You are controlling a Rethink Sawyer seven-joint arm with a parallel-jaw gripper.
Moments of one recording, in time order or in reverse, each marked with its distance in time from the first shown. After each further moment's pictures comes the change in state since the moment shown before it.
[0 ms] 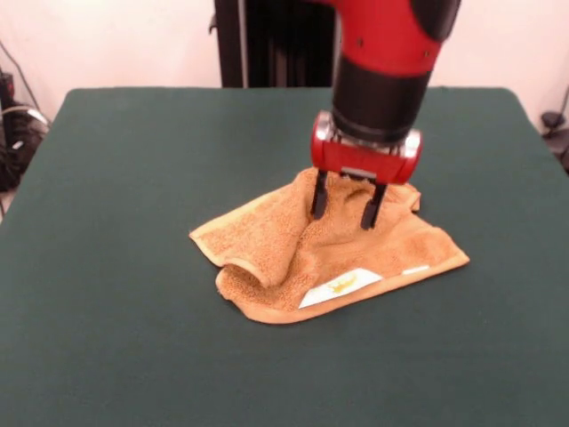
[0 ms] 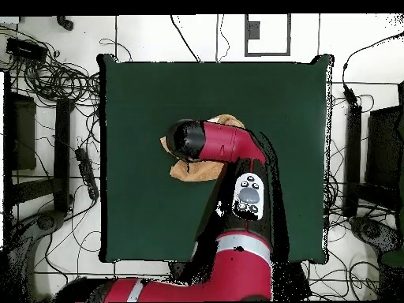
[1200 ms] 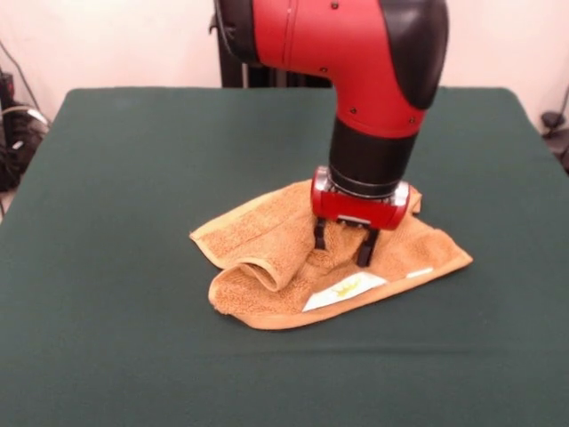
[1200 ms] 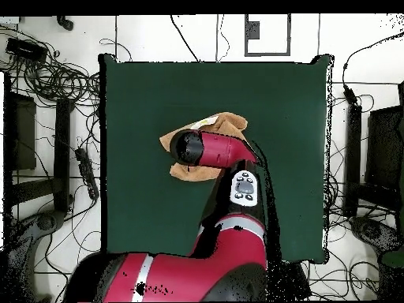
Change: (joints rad) arm -0.019 0.102 0.033 0.004 -0.007 -0.167 0.000
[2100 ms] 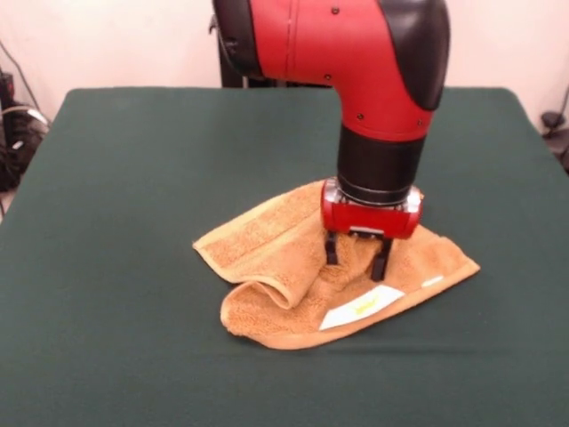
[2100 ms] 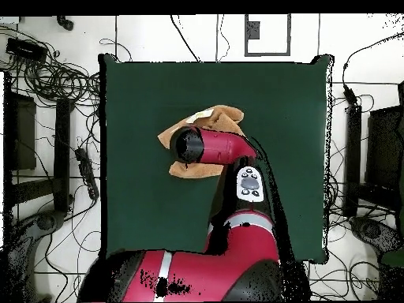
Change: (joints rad) arm -0.034 -0.012 0.081 -0.014 -0.086 -0.061 0.000
